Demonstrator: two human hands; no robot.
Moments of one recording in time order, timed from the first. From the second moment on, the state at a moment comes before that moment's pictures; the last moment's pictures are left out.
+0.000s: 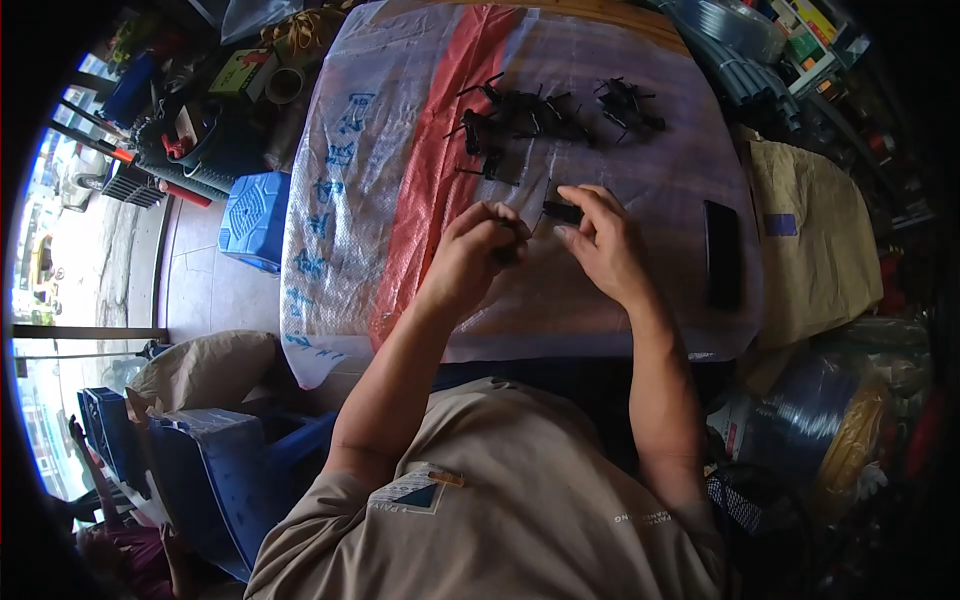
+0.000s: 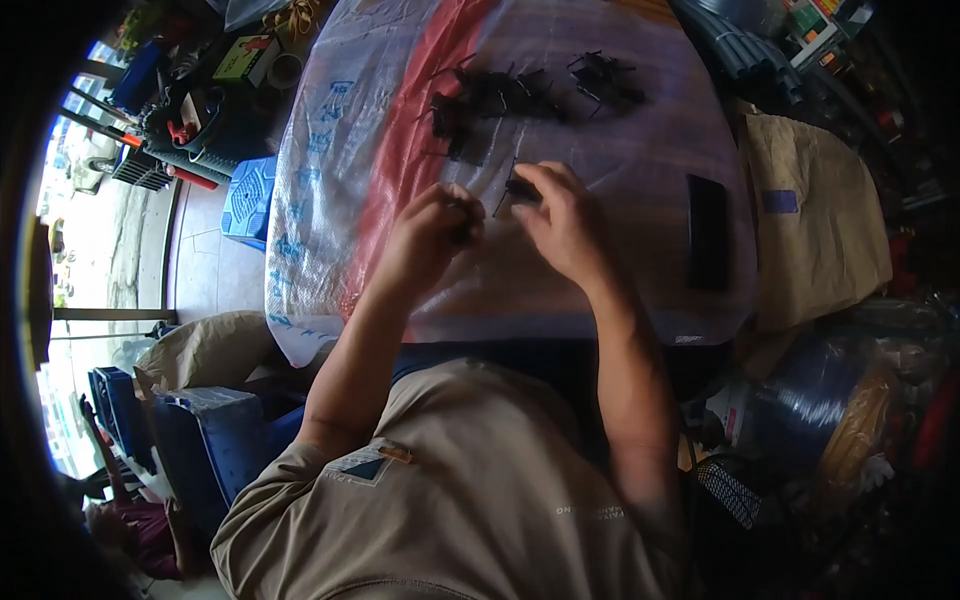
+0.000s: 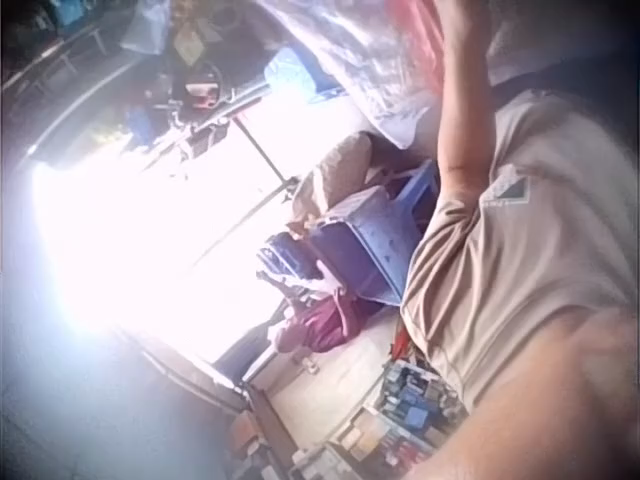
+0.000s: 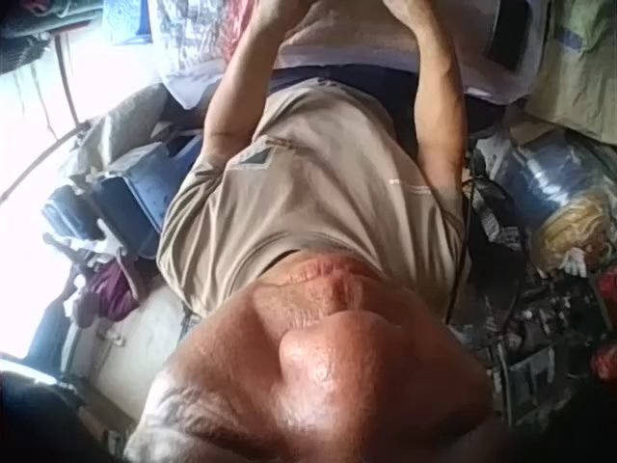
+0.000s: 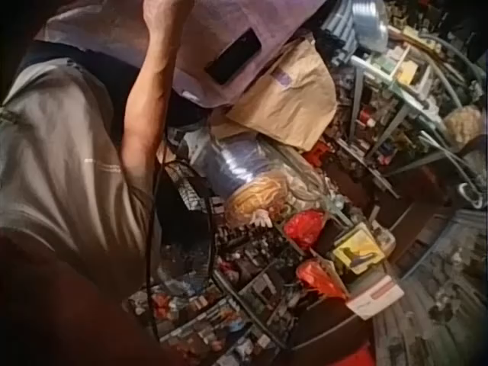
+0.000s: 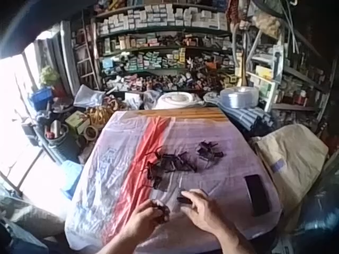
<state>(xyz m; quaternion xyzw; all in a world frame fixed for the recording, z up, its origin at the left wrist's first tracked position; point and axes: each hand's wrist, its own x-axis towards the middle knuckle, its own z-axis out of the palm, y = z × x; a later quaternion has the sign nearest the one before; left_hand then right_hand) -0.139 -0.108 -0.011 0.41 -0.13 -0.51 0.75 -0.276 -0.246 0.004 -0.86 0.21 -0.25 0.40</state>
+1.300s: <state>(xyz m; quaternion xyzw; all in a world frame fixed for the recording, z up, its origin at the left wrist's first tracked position) -0.176 -0.123 0.001 0.64 -0.52 -0.11 0.56 -0.297 -0.236 -0.023 -0.64 0.11 -0.33 0.69</state>
